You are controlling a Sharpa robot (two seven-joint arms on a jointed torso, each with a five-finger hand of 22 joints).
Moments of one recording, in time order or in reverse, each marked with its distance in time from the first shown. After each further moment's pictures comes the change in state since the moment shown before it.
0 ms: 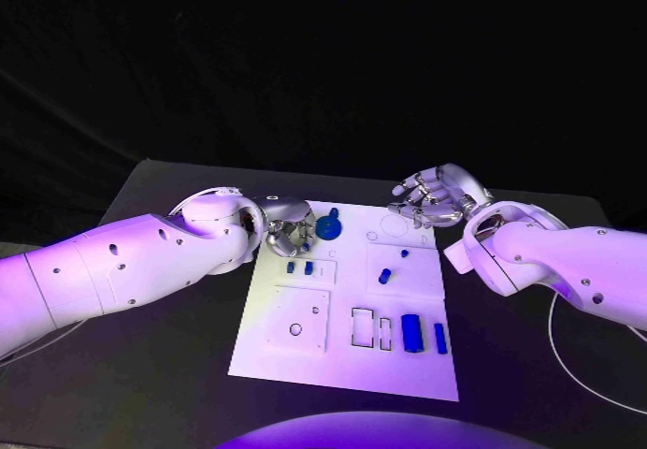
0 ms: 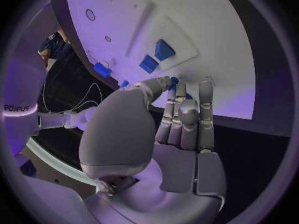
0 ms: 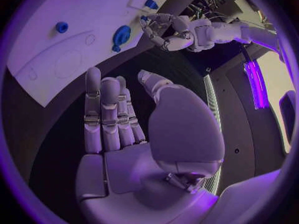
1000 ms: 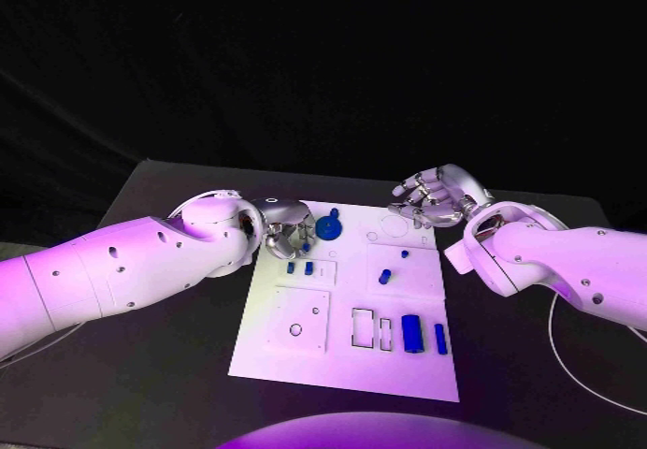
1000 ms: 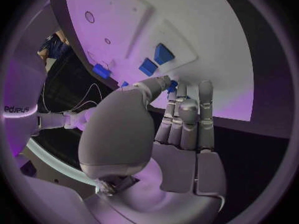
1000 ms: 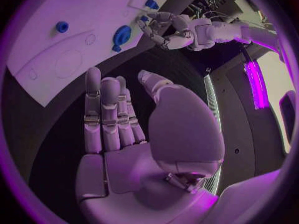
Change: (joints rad) left arm -0.004 -0.006 -0.004 0.004 -0.001 -0.010 -0.003; left_hand -0.035 -0.035 0.000 0.006 0.000 -0.070 0.020 -0.091 -0.029 -0.022 0.022 -0.088 -0.017 -0.018 0.018 0.000 -0.059 0.000 0.000 0.007 -0.016 -0.011; right arm 0.000 0.001 0.000 -0.002 0.000 0.000 0.000; right_hand 0.000 0.000 -0.004 0.004 0.000 0.000 0.000 0.000 0.000 0.000 0.000 0.000 -0.001 0.000 0.000 0.000 0.000 0.000 0.000 0.000 0.000 0.000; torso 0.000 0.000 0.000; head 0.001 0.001
